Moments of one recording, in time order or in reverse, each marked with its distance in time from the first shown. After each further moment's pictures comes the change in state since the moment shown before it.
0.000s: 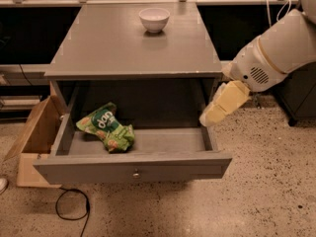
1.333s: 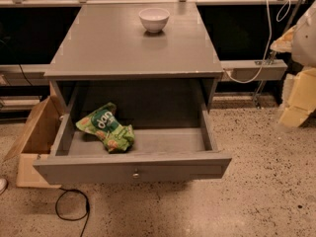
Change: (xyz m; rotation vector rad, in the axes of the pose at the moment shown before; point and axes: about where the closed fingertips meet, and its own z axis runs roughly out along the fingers) arm 0.046 0.010 -0.113 0.139 0.330 -0.253
